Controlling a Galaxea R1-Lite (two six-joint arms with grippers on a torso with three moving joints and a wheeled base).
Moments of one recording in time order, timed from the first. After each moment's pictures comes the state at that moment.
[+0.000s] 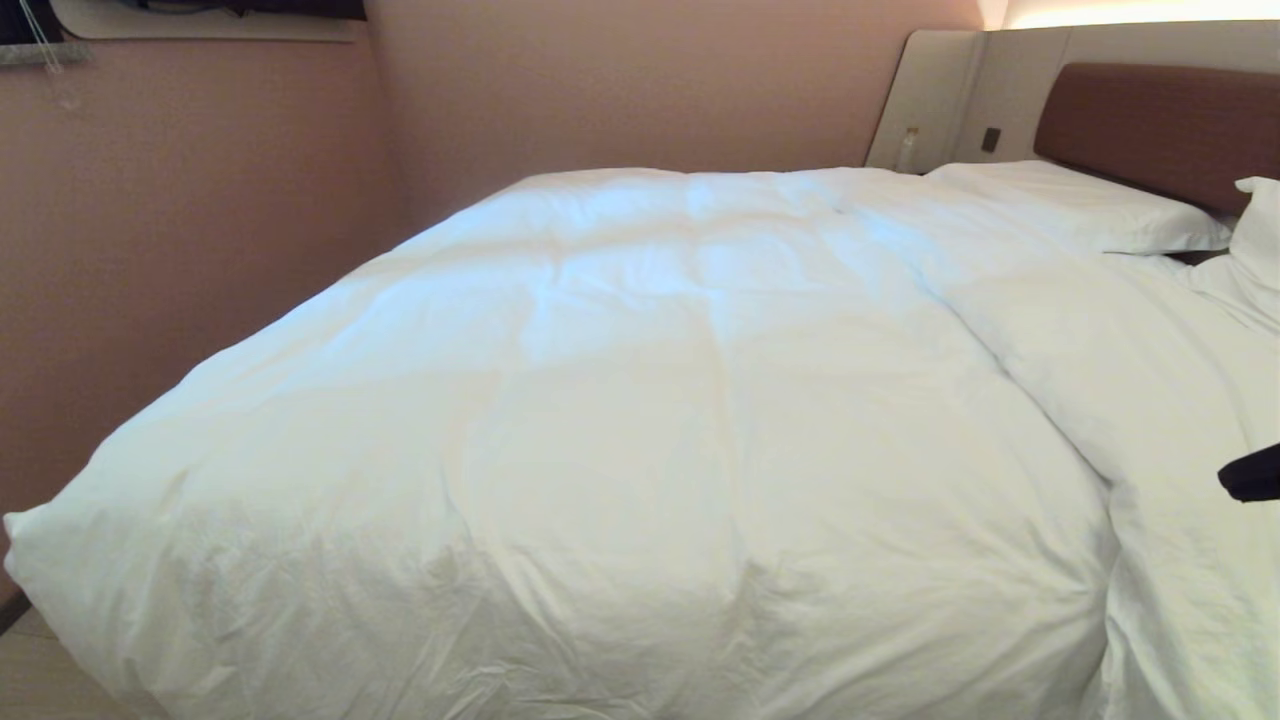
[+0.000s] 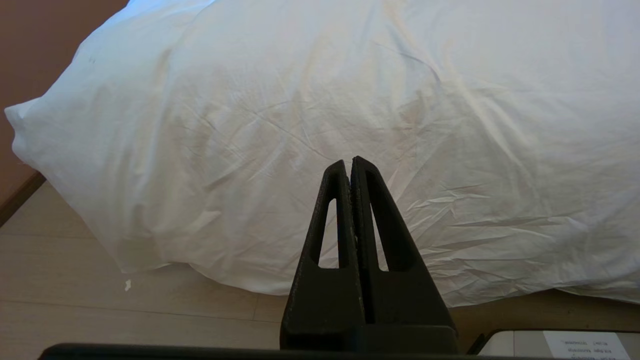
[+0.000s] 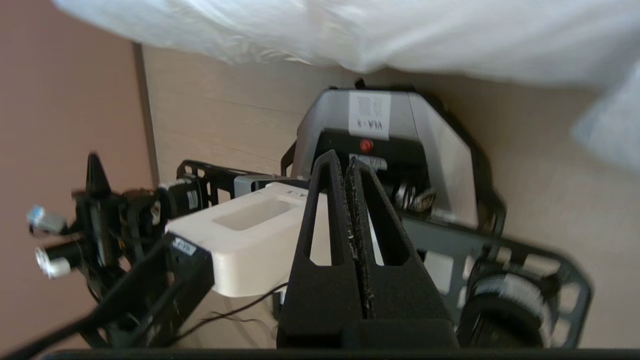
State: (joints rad) left arm -0.01 0.00 -0.02 0.05 0.00 0.03; right arm -0.25 1.43 -1.65 1.37 0.69 -0.02
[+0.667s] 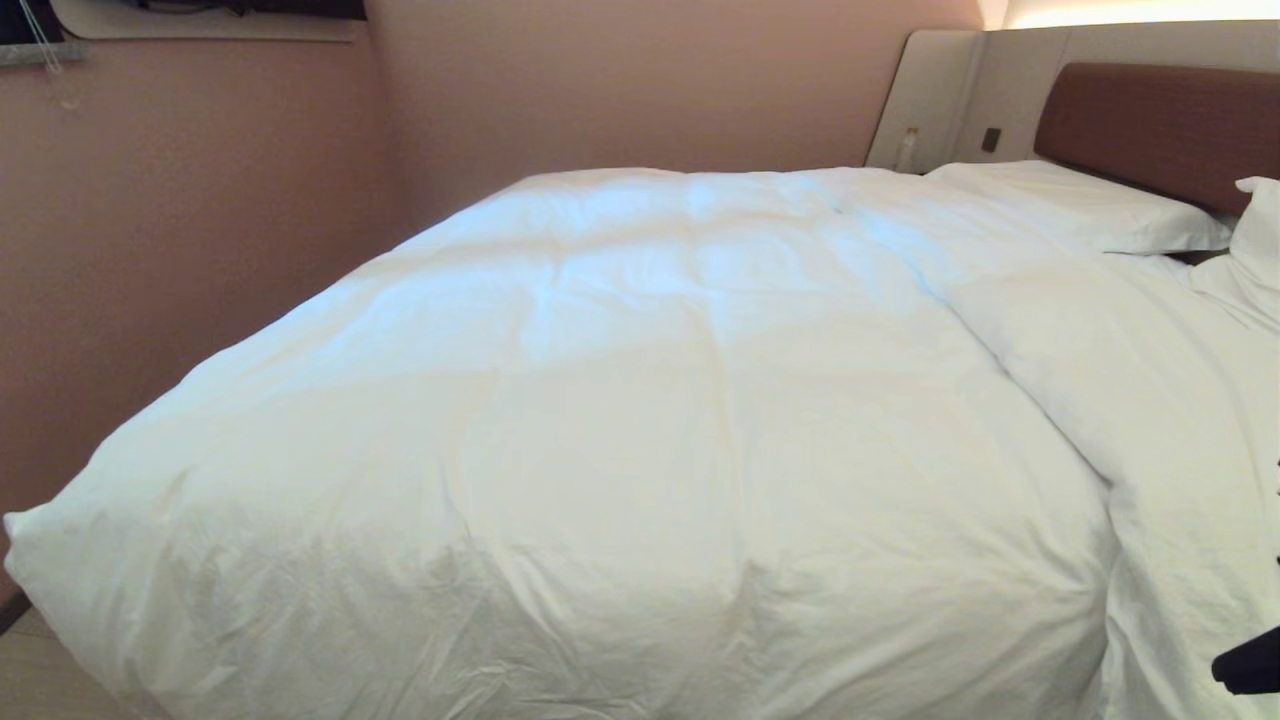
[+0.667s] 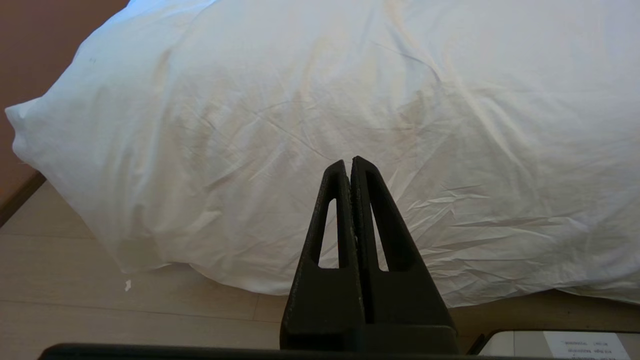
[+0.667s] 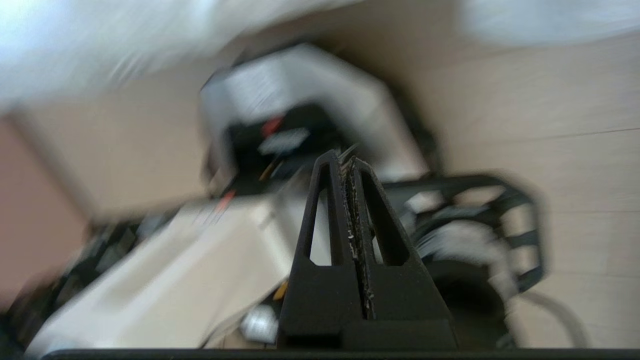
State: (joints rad) left arm -0.01 0.00 -0.02 0.05 0.00 0.03; right arm -0.33 1.35 -1.05 1.02 0.39 0.10
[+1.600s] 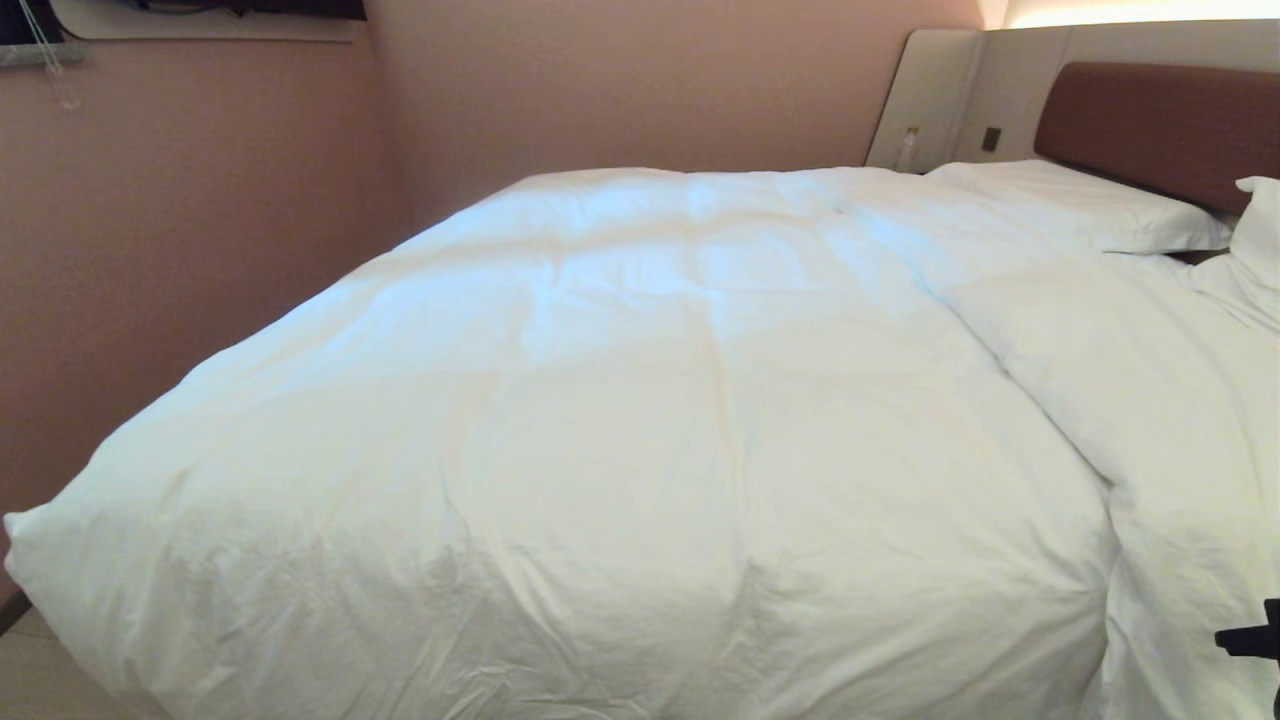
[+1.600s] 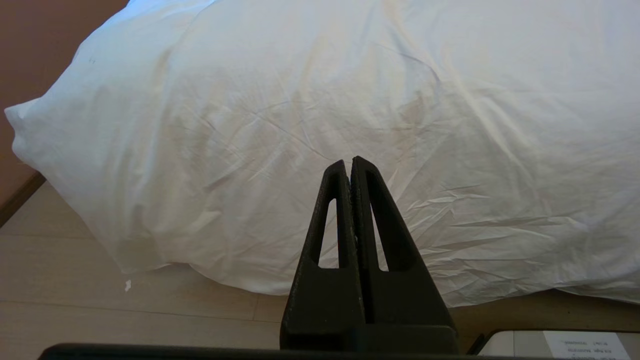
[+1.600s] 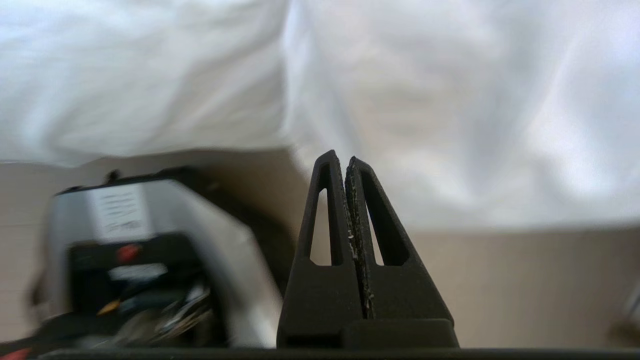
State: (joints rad) left arm -0.01 0.00 -0.02 0.05 0.00 0.03; right arm -0.65 1.46 -0.63 0.18 0.41 -0.37
